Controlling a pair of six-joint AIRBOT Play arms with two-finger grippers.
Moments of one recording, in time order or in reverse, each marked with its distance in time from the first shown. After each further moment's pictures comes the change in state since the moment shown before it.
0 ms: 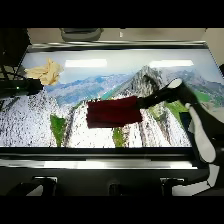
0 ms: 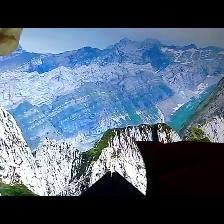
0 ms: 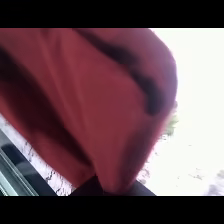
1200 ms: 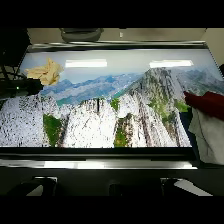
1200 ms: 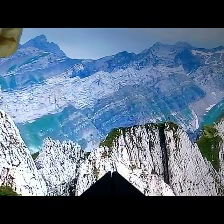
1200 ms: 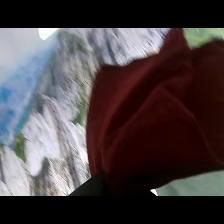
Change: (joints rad) left arm 0.000 0.000 0.000 0.000 -0.001 0.018; right arm -1.124 0.355 0.172 -0.111 0.406 0.163
